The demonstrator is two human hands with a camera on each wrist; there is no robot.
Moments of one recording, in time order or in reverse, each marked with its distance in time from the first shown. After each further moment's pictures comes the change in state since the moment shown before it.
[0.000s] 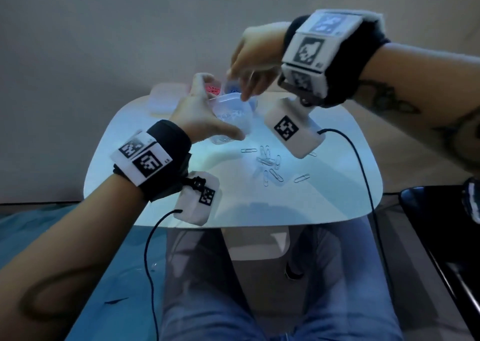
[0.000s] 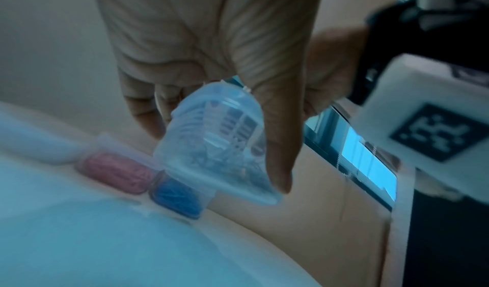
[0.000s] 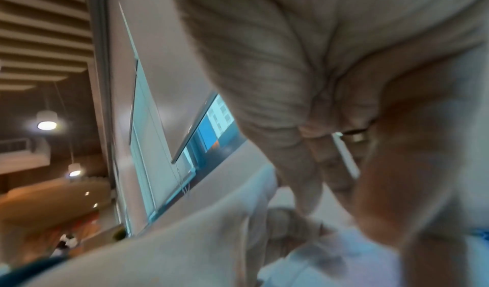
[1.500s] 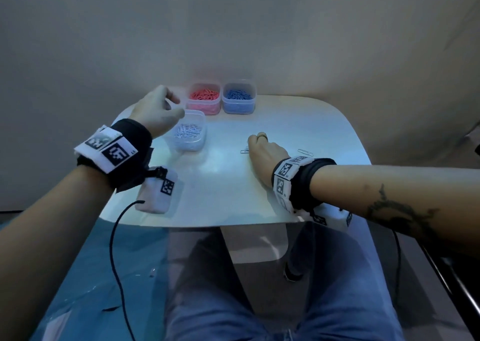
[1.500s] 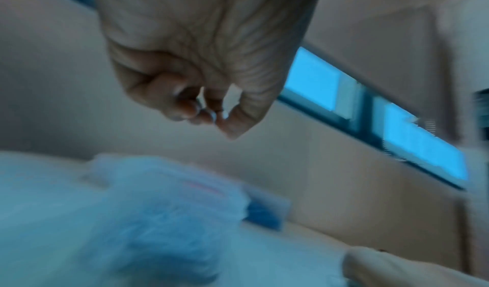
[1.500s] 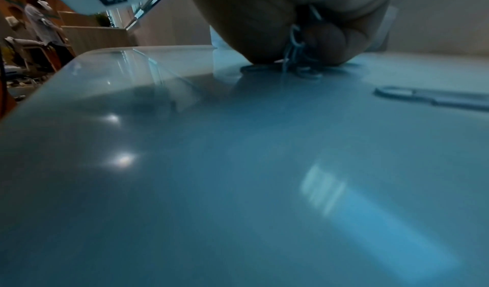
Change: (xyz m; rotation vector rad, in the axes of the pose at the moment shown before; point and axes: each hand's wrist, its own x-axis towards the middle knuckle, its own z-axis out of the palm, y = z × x) left_hand -0.002 -0.028 -0.044 0.219 0.164 -0.124; right_hand -0.017 0.071 0.140 -0.456 0.215 0.023
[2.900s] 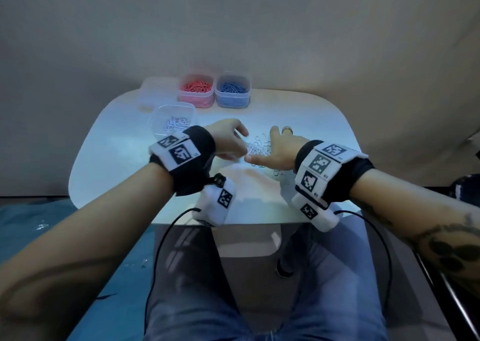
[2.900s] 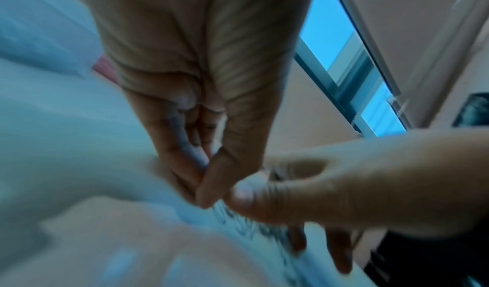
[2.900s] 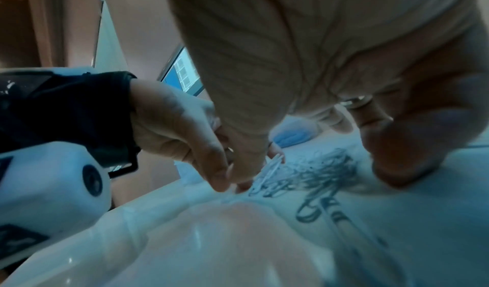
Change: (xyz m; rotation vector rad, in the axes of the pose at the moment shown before) left_hand -0.024 0.068 0.082 -0.180 -0.593 -0.108; right_hand 0.004 0.050 -0.020 0.106 -0.270 0.180
